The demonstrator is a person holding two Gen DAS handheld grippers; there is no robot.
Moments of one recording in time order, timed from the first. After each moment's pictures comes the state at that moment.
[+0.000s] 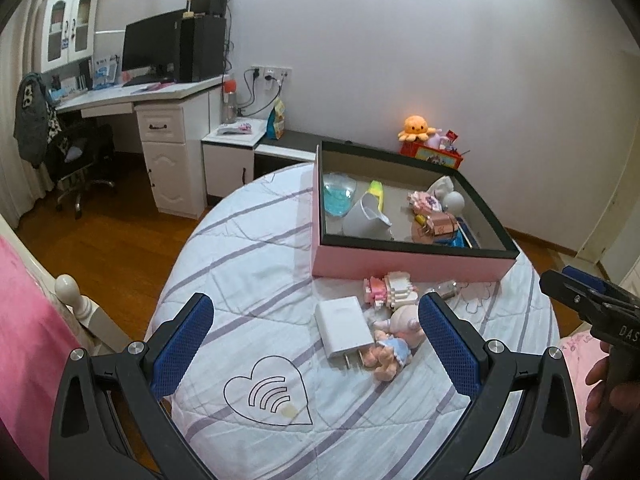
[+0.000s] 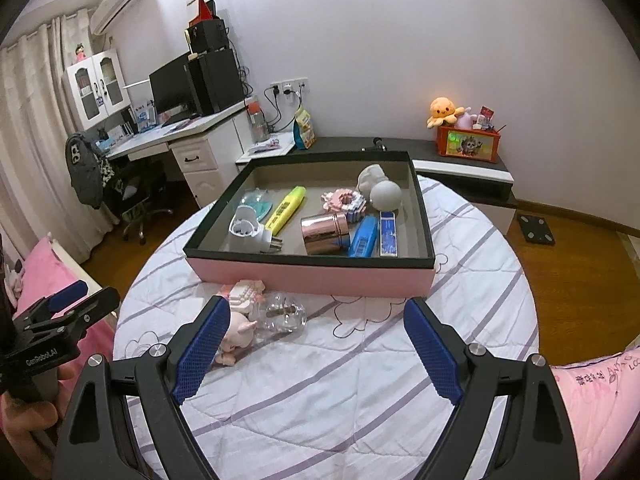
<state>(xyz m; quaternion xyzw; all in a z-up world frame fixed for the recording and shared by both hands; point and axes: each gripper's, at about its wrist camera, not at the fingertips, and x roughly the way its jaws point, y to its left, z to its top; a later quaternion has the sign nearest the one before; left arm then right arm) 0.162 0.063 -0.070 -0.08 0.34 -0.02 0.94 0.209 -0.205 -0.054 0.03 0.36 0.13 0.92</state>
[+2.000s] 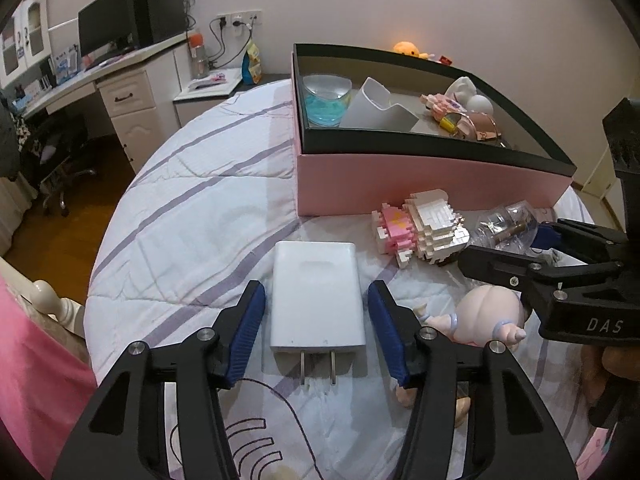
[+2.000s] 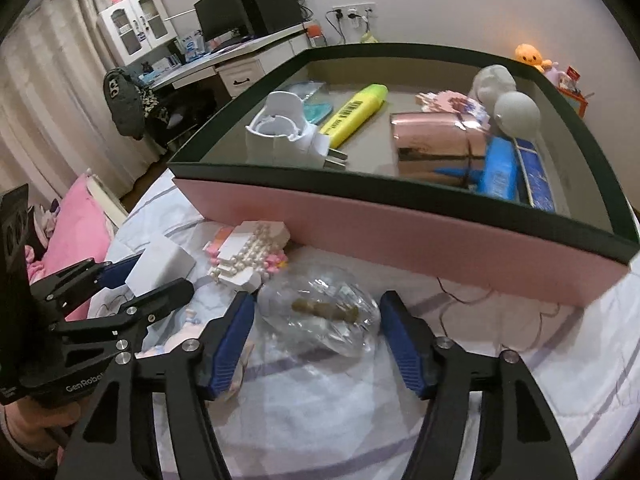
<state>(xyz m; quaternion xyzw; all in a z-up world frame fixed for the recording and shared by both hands) 0.221 0.041 -0.157 -0.01 0.43 -0.05 0.90 0.283 -0.142 -0.152 0.00 0.45 0.26 0.85</state>
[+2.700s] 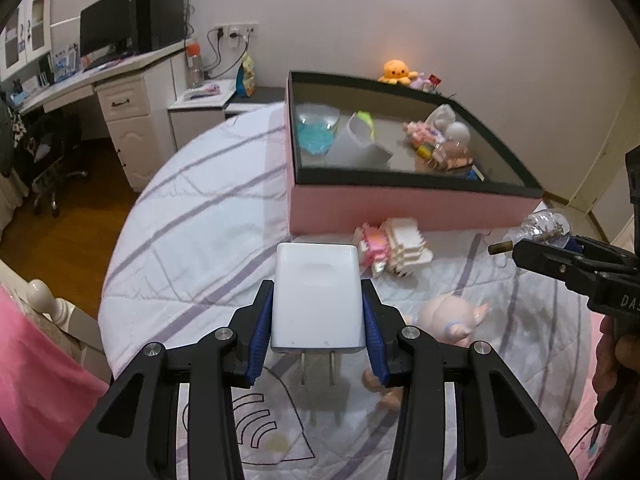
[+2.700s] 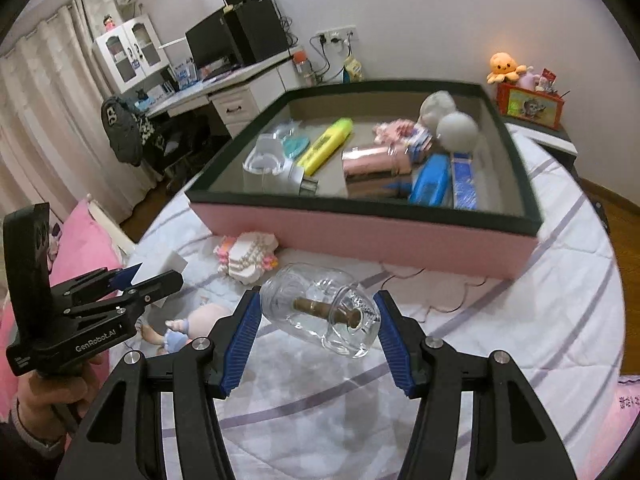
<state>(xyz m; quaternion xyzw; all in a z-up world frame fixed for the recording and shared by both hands) 0.205 0.048 -0.124 -0.04 0.41 -0.07 0.91 0.252 -0.192 -0.109 0.04 0.42 0.24 0.88</state>
